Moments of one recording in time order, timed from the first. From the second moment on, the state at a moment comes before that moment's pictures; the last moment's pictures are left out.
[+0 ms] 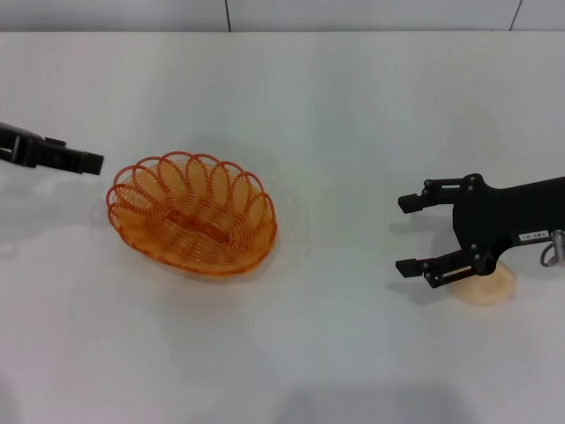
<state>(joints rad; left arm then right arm) -0.59 -1.92 0.70 1.09 2.39 1.73 -2.20 0.56 2.01 -1.05 -0.76 -1.94 -1.55 1.28</state>
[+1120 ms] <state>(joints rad) -0.74 -2.01 0.80 0.81 2.66 1.38 -2.29 0.58 2.01 -1.06 -0.76 -1.93 -1.55 1.26</state>
